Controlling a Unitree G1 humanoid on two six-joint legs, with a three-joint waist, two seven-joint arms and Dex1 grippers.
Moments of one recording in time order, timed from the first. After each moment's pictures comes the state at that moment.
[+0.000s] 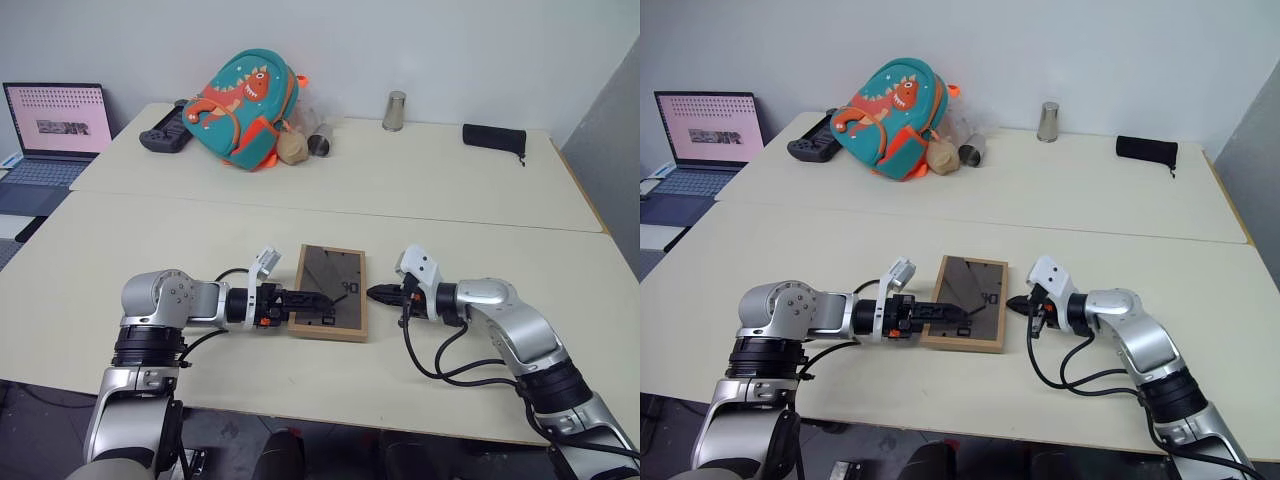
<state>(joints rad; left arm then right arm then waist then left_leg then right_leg) -0.63 0.50 0.09 0.23 -0.78 1.54 -0.84 -0.47 -0.47 0.26 -0.08 0.22 0.57 0.89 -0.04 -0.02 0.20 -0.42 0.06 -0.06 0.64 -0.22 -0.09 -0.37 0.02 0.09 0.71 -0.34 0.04</state>
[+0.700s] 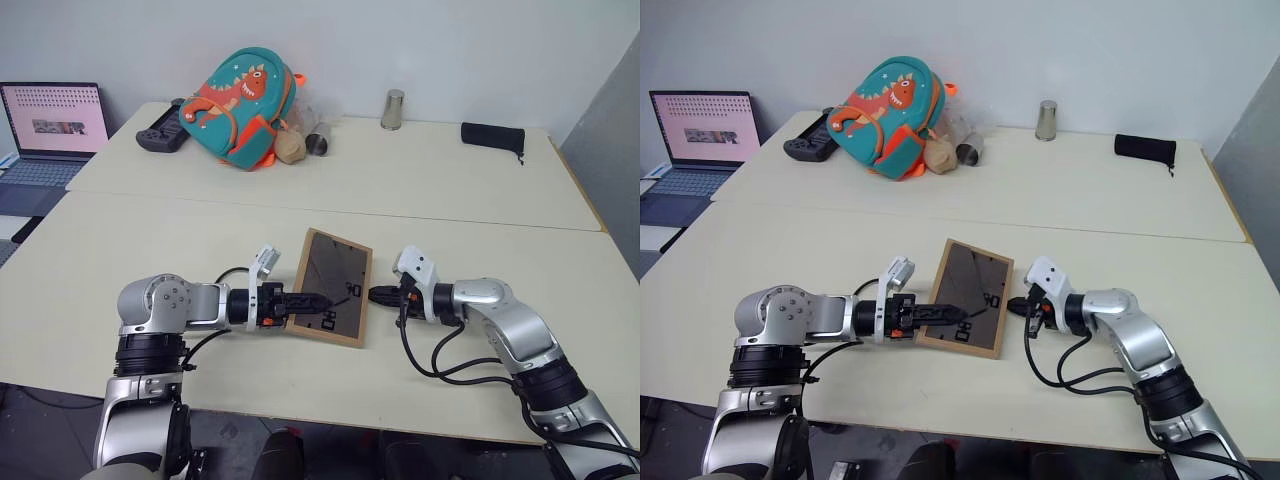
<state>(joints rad) -0.60 0.45 0.20 0.12 -0.84 1.60 -0.77 -0.47 -0.47 0.26 -0.05 0.22 0.58 0.90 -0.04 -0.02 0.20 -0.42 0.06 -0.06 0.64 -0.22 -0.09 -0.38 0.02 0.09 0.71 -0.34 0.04</state>
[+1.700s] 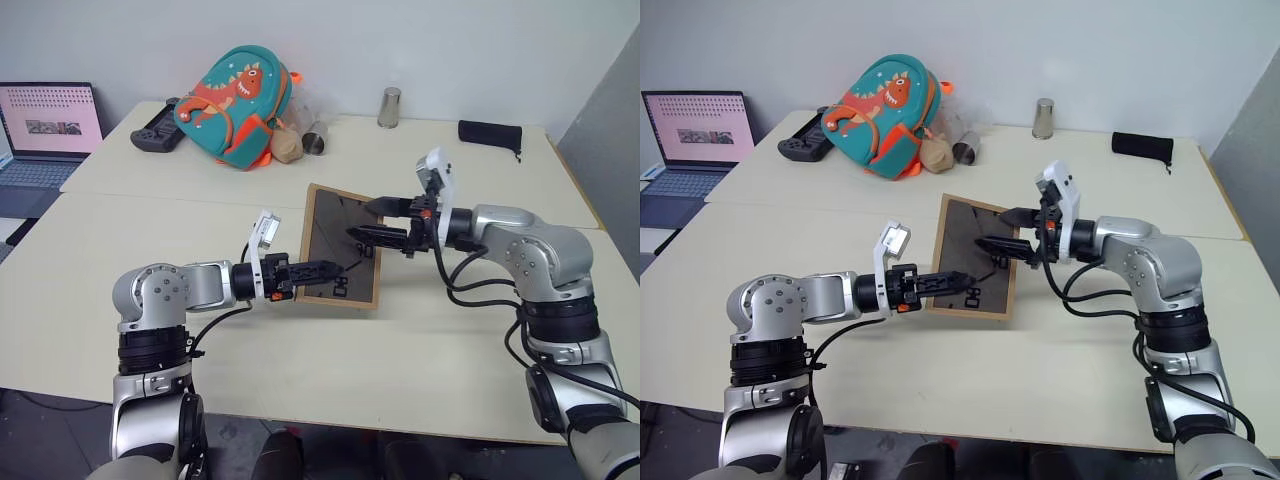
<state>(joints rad) -0.64 0.40 0.27 0.02 -0.90 1.49 -0.69 -0.84 -0.41 0.04 -0.02 0.55 0.94 0.85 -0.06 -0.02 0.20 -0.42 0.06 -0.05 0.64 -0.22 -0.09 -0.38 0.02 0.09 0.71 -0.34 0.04</state>
